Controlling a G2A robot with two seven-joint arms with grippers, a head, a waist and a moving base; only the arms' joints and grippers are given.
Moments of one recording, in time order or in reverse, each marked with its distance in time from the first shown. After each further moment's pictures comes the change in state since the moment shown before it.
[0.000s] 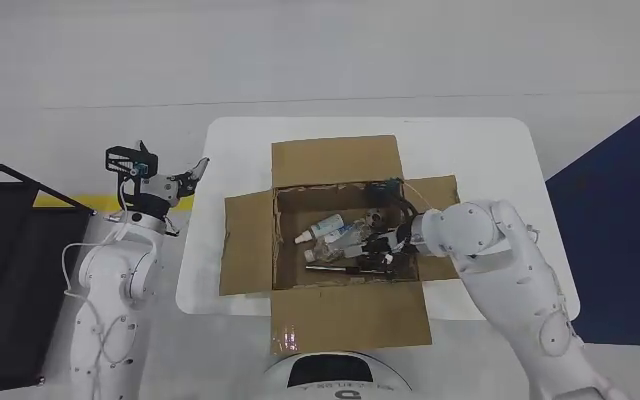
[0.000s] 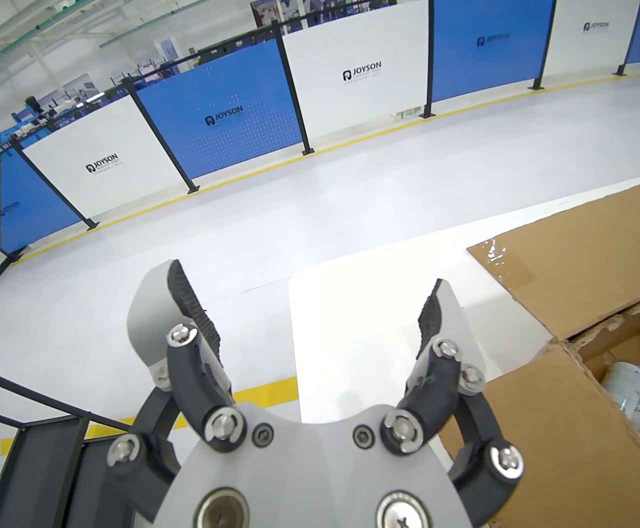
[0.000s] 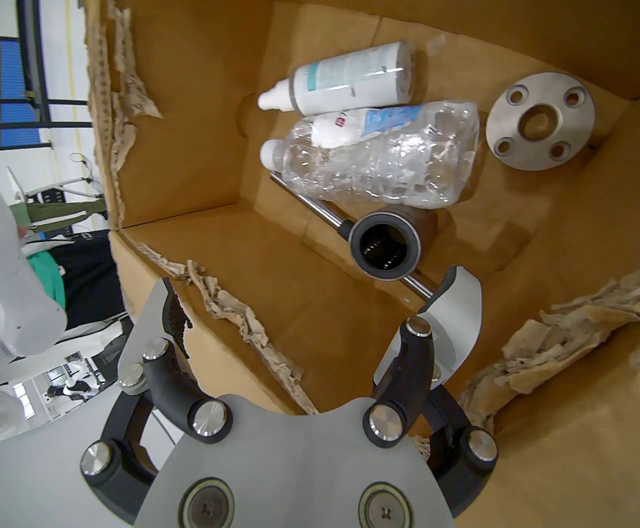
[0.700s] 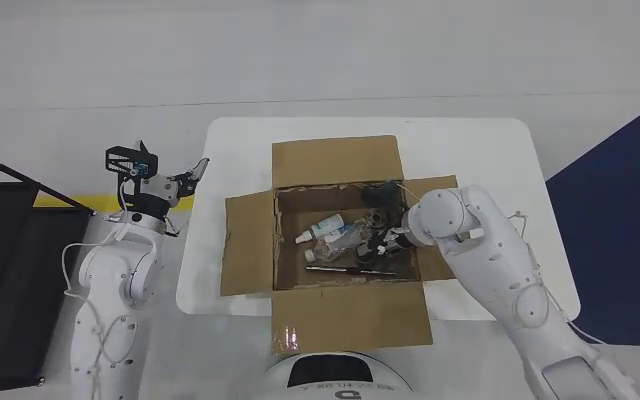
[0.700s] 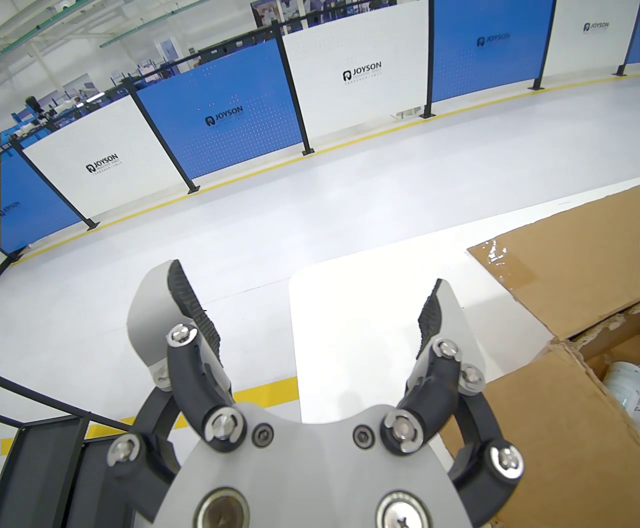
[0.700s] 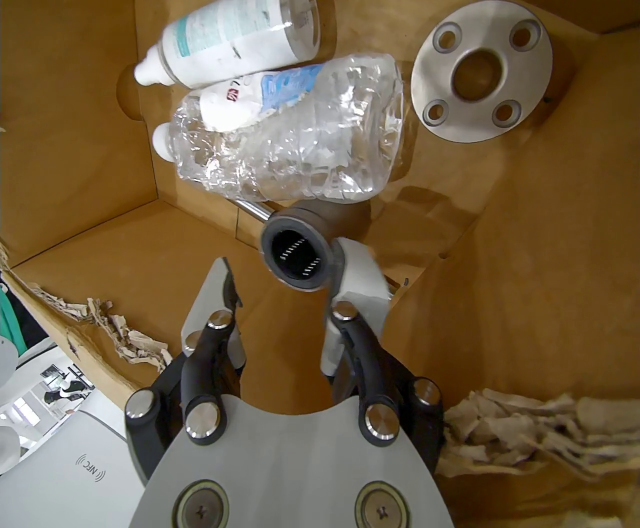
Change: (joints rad) left arm 0.000 0.000 0.000 0.000 0.000 0.000 0.000; right arm 0.129 -0.002 -0.121 0.207 -0.069 0.039 0.059
